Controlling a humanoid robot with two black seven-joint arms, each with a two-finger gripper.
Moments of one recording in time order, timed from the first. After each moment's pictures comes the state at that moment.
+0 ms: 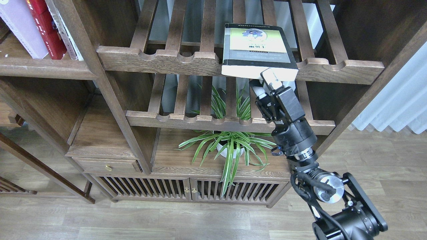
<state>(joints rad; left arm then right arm) 0.14 0.35 -1.86 -1.27 0.08 -0.49 0.22 0.07 -0.01 1.30 1.53 0.08 0.58 -0.17</state>
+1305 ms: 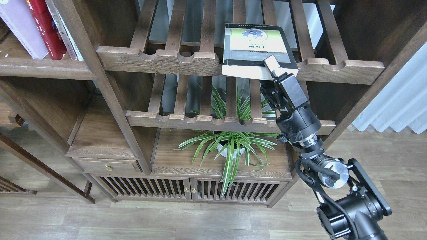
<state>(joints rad) 0.14 0.35 -1.86 -1.26 0.08 -0.49 0.21 0.14 -0.05 1.30 1.48 0.09 0.58 -0.16</state>
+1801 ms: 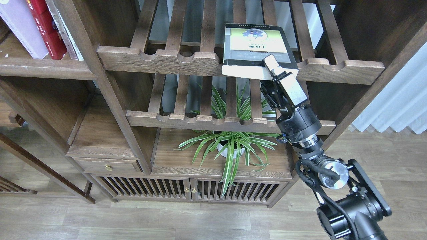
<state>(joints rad) 0.14 0.35 -1.86 -1.26 0.08 -0.49 0.22 0.12 -0.07 1.29 1.48 0.10 0.58 -0.16</state>
